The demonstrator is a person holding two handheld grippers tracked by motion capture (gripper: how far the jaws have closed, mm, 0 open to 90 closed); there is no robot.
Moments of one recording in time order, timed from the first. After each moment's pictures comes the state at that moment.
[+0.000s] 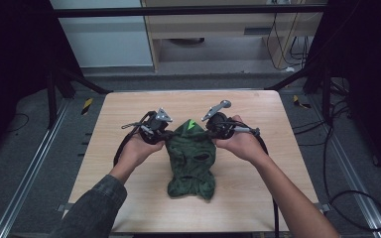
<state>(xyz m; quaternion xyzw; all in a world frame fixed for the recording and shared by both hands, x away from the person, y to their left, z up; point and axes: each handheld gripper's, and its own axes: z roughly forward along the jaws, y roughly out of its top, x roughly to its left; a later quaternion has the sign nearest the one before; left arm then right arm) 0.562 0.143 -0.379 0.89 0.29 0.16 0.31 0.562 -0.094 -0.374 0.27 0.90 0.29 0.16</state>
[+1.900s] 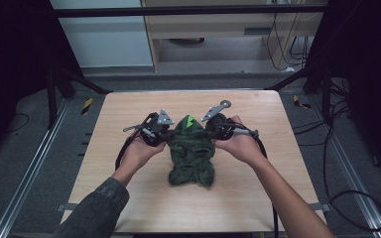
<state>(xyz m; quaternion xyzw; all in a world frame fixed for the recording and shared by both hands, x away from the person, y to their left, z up) 0.554 0.140 -0.386 0.89 0.27 0.20 0.32 0.560 -0.094 -0.382 0.27 0.89 0.32 0.18</state>
